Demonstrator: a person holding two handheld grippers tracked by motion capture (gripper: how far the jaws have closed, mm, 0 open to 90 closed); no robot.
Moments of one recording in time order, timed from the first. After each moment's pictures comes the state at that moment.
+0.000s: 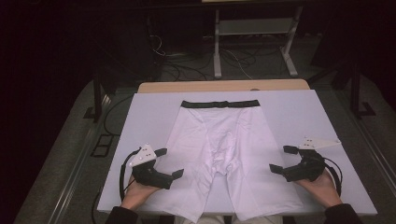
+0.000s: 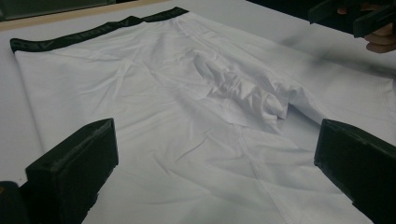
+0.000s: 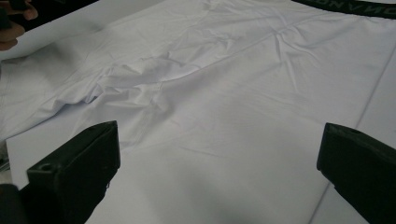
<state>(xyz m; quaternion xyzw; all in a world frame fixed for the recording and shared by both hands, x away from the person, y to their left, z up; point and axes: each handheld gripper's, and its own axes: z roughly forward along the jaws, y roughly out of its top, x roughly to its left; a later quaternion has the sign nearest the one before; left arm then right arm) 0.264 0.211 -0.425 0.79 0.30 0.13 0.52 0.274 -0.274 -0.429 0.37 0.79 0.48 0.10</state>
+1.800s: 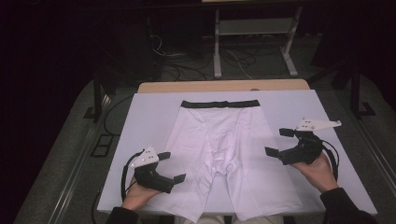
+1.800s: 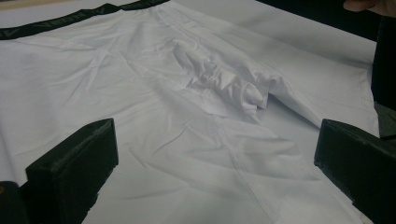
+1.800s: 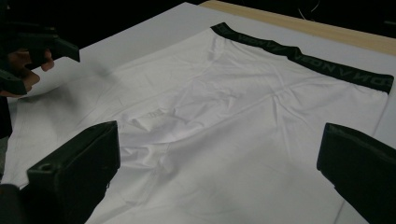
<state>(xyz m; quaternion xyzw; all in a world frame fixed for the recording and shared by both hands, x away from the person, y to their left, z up) 0.260 0.207 -0.428 0.80 0.29 0.09 0.52 0.298 -0.257 -0.379 0.35 0.78 0.50 0.11</state>
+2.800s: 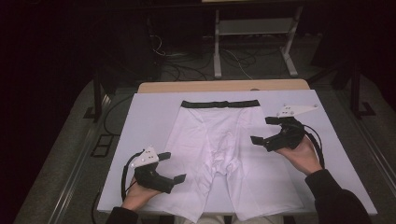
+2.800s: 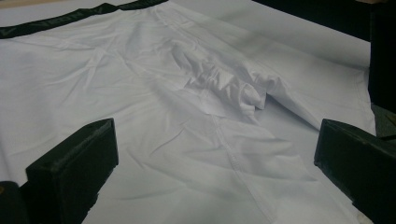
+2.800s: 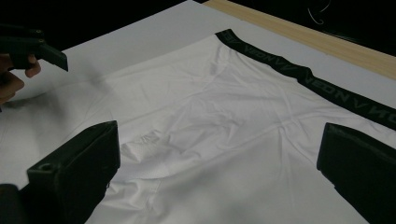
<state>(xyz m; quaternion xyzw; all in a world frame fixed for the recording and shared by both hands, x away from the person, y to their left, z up) 0.260 0.206 -0.428 0.80 0.29 0.09 0.52 0.336 -0.220 -0.365 0.32 0.81 0.48 0.11</state>
